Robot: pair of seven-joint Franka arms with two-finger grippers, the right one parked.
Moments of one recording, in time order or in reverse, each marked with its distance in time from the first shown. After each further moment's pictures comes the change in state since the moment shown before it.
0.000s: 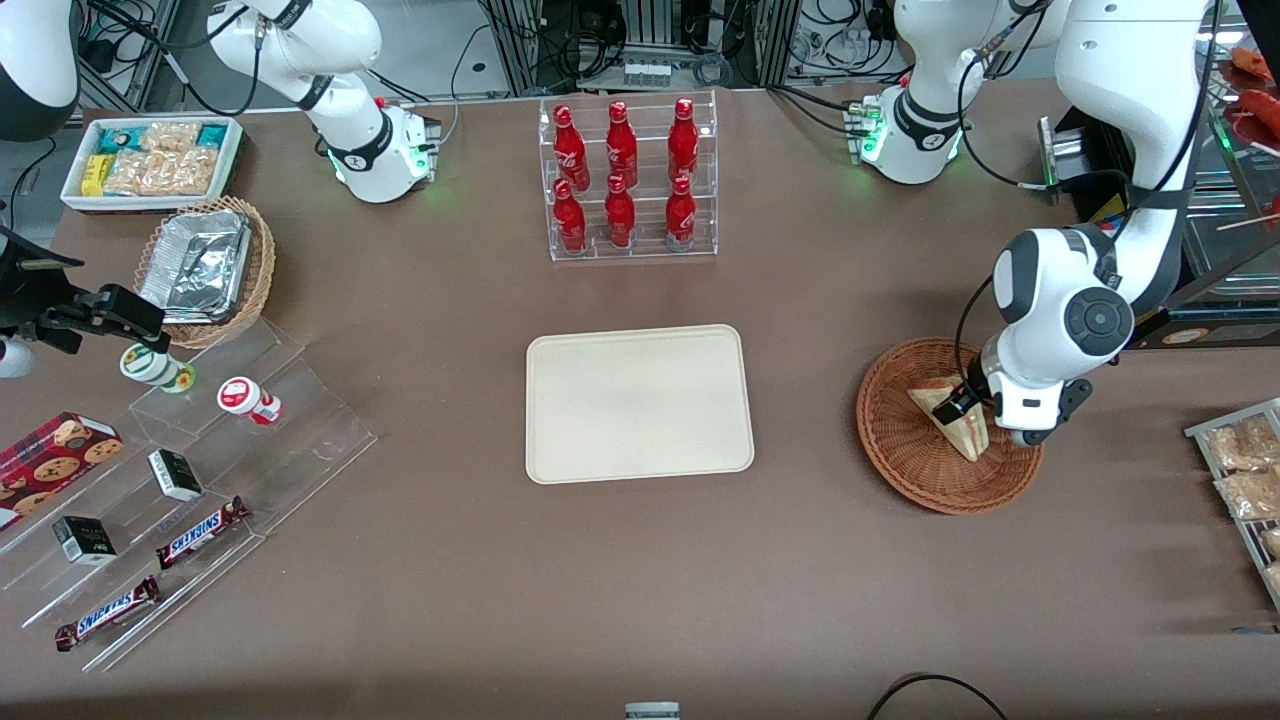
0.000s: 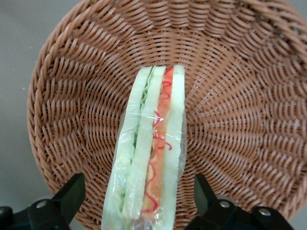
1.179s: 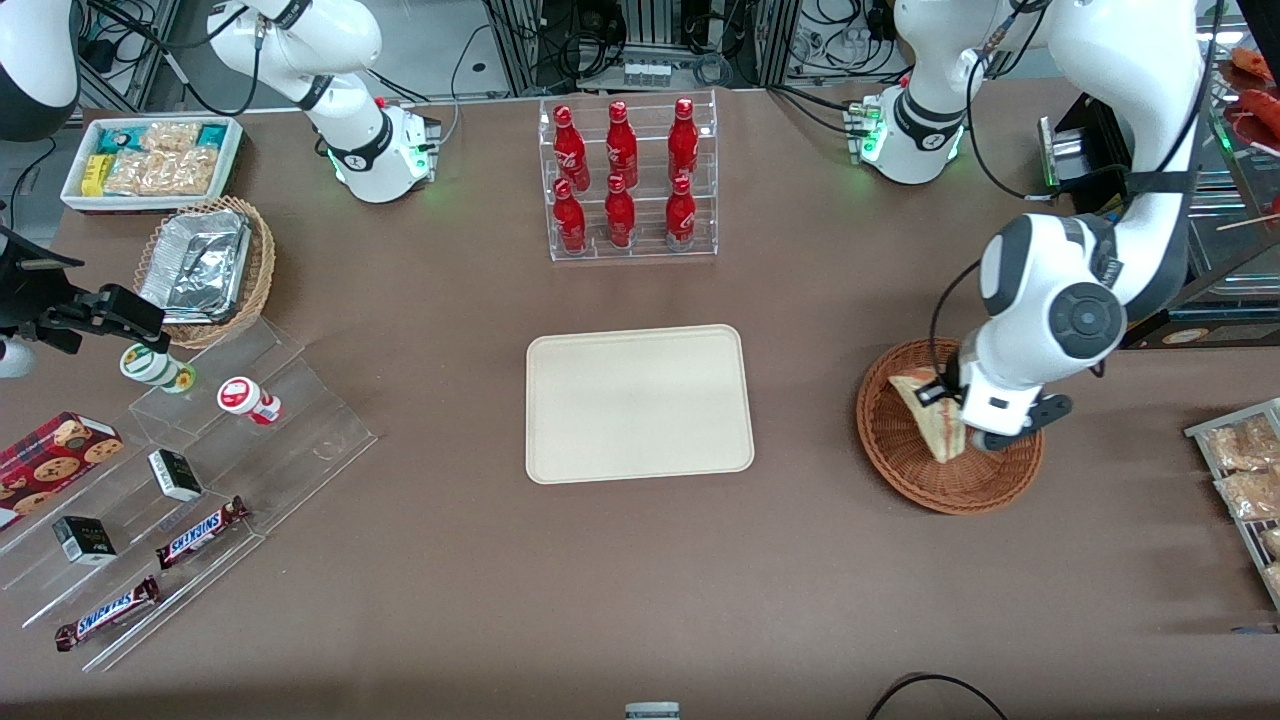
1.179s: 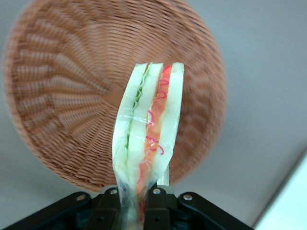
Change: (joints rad) arm -0.004 -0.038 -0.142 0.170 0.000 -0.239 0.199
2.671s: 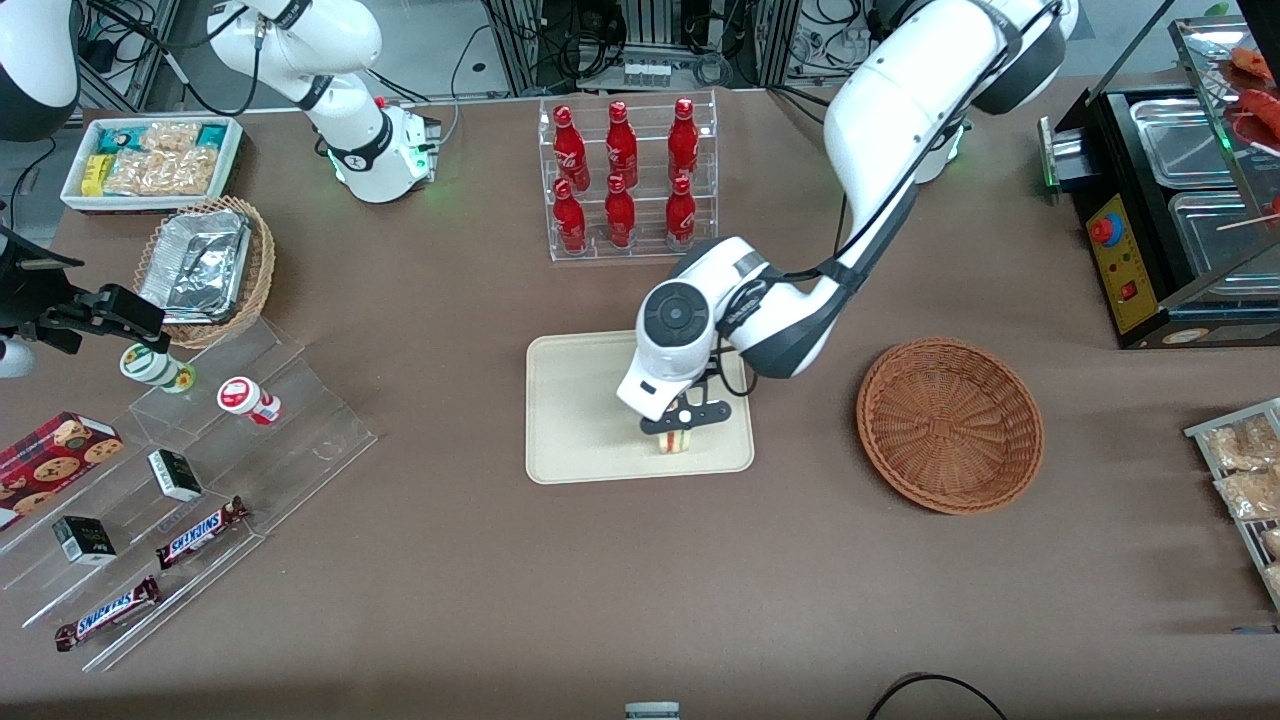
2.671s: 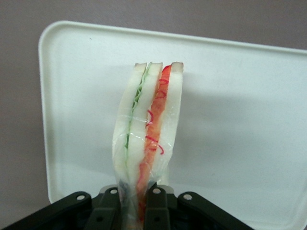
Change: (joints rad) arm -0.327 0.562 -0.311 0.663 0.209 -0.122 -0.454
